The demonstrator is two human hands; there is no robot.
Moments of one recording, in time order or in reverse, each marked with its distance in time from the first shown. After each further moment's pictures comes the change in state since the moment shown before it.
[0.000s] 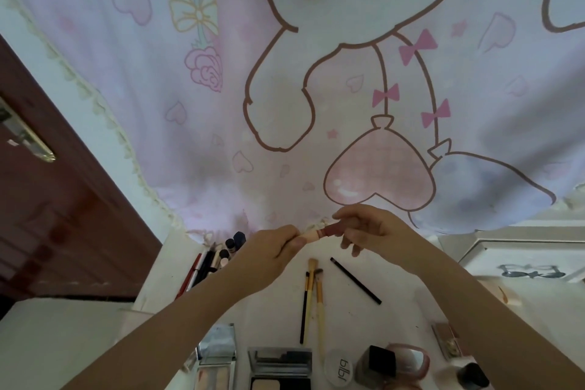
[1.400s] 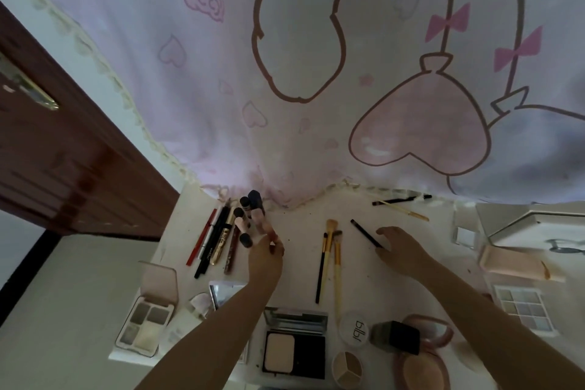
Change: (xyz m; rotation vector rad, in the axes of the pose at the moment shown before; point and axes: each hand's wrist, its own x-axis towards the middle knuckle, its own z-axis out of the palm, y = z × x) left_hand -0.023 -0.101 0.131 -0.340 0.295 -0.846; right_hand 0.018 0.191 0.012 -0.769 -0.042 0.491
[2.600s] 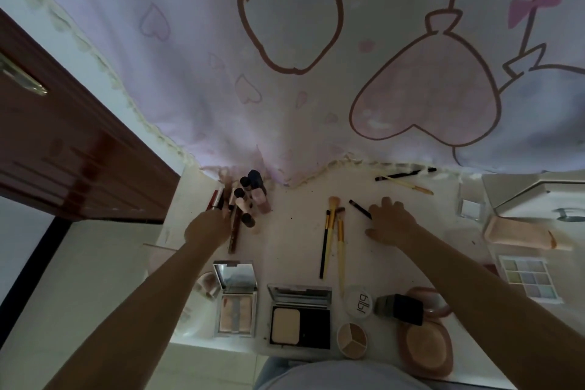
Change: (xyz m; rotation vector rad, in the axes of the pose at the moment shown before) left_hand 0.048 -0.023 -0.093 0.813 -0.055 -0.068; right_hand 0.006 -0.037 -0.002 -0.429 -0.140 0.048
